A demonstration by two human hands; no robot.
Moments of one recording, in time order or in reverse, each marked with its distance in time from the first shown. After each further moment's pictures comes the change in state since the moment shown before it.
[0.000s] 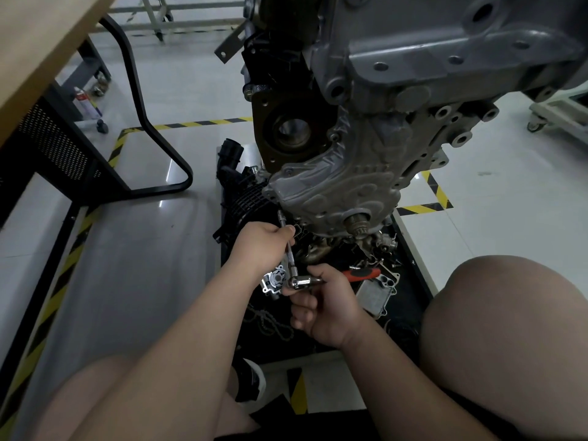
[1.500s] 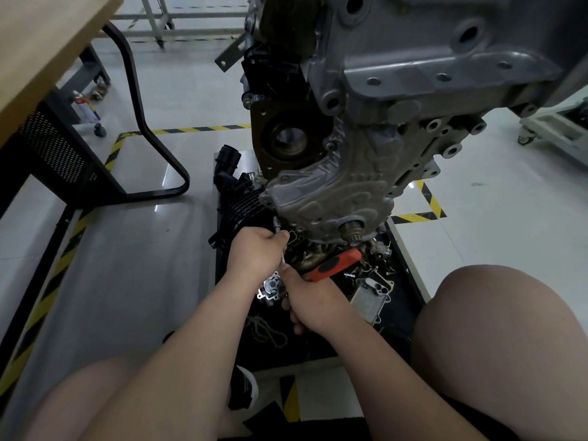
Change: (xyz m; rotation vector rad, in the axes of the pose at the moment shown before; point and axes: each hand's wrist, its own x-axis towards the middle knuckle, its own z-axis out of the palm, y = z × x) left_hand 0.007 -0.009 0.006 0.035 0.138 0.075; right_hand -0.009 -0.010 0.019 -0.926 0.343 -0.192
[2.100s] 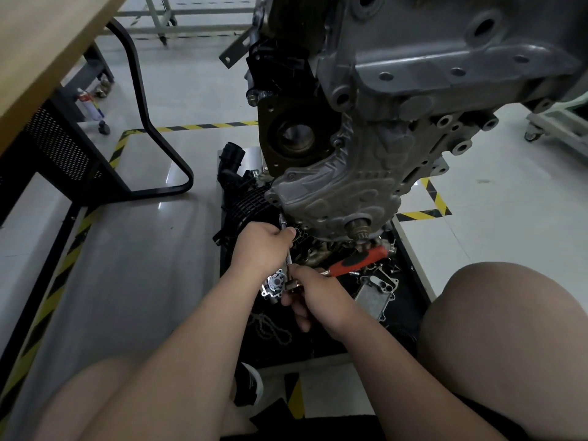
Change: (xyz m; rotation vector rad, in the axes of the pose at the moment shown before) left_hand 0.004 0.001 -0.004 0.053 -0.026 0.018; right_hand 0.007 0.005 0.002 0.312 -0.151 -0.006
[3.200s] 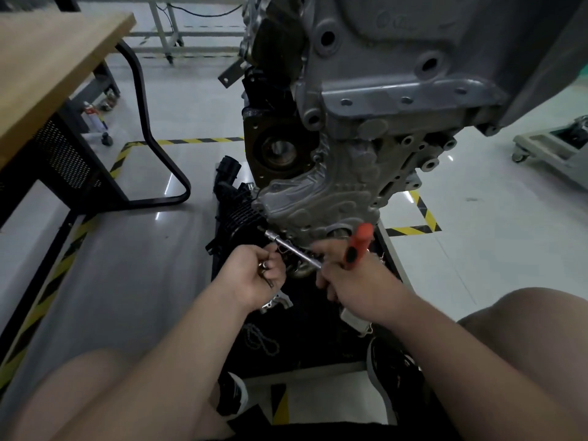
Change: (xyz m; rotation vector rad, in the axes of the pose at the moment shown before) left_hand -0.046 0.031 -0.006 -1.356 -0.329 -0.779; right_hand -0.059 -0.052 -0.069 -0.516 0.083 -0.330
